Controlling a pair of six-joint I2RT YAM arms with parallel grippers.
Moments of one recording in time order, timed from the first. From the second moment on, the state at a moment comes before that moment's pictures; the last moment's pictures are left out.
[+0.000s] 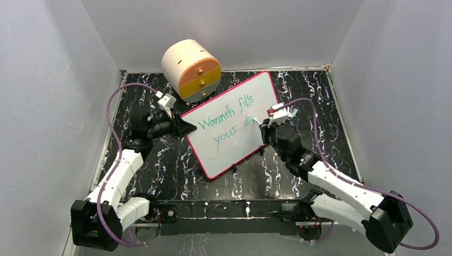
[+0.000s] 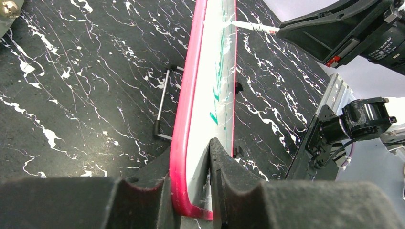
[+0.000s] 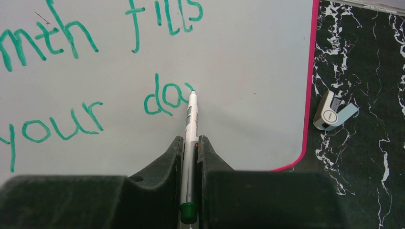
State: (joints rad) left arm -0.17 1.05 0.70 -0.06 0.78 -0.18; right arm 0.75 0.94 0.56 0.12 0.36 0.12
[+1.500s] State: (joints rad) left arm -0.17 1.05 0.70 -0.06 0.78 -0.18; right arm 0.72 0.94 0.55 0.16 0.38 0.10
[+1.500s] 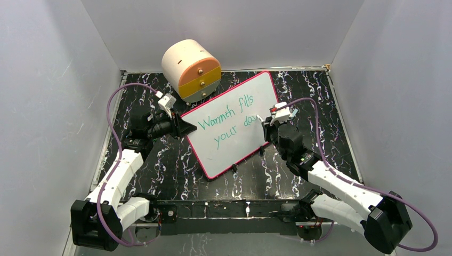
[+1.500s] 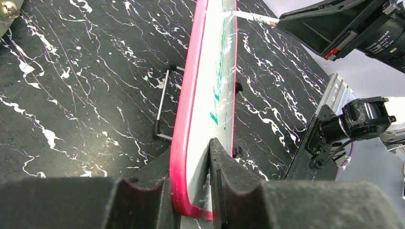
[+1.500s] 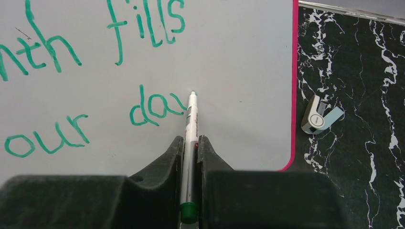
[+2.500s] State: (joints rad) left arm -0.17 1.05 0.70 -0.06 0.78 -0.18; right arm 0.71 0.93 0.58 0.00 0.30 0.15
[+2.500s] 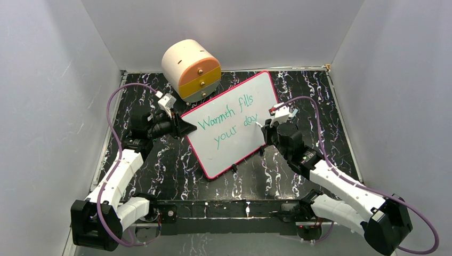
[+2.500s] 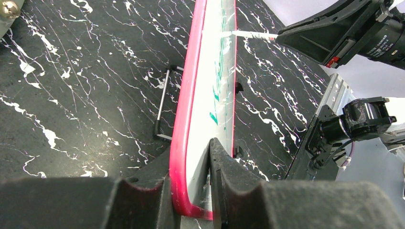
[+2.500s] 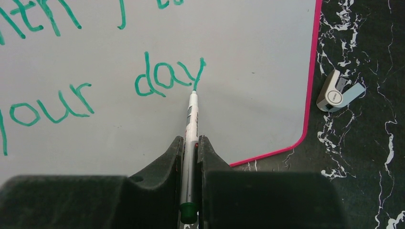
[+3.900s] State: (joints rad) left arm -0.17 1.05 0.70 -0.06 0.78 -0.18; right arm 0.64 0.91 0.58 0.06 0.35 0.19
